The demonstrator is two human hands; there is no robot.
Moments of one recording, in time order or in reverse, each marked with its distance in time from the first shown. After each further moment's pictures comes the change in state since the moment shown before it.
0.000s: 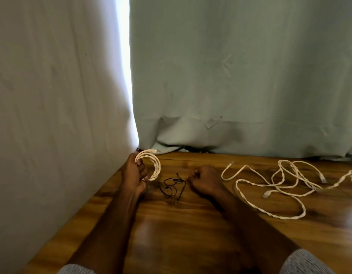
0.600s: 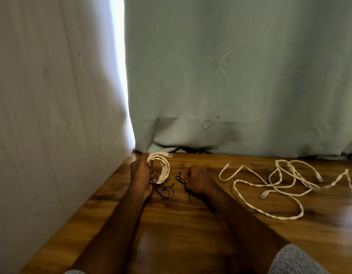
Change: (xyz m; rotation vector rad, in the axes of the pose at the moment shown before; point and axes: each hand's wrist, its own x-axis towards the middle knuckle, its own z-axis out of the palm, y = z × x) left_hand 0.007 -0.025 0.018 0.222 0.034 0.051; right_hand 0.017 -0.012 0.008 -0.217 -0.094 0.065
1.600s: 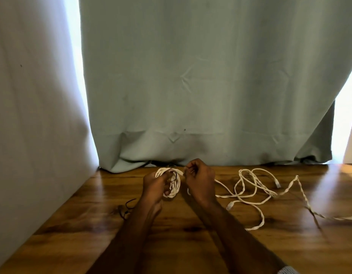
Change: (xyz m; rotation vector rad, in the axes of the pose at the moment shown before) left_hand -0.031 -0.051 0.120 0.116 -0.193 -0.071; right_hand -0.003 0.058 -0.059 0.341 0.711 -0.178
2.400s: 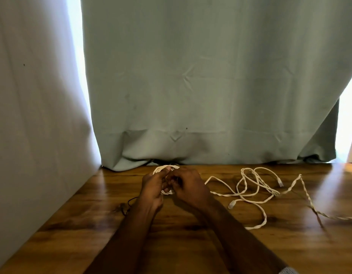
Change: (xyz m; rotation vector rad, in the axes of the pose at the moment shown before) left_hand 0.008 0.000 -0.009 -0.150 0.019 -0.090; right_hand -0.010 -0.006 0.004 -0.103 -0.436 -0.408
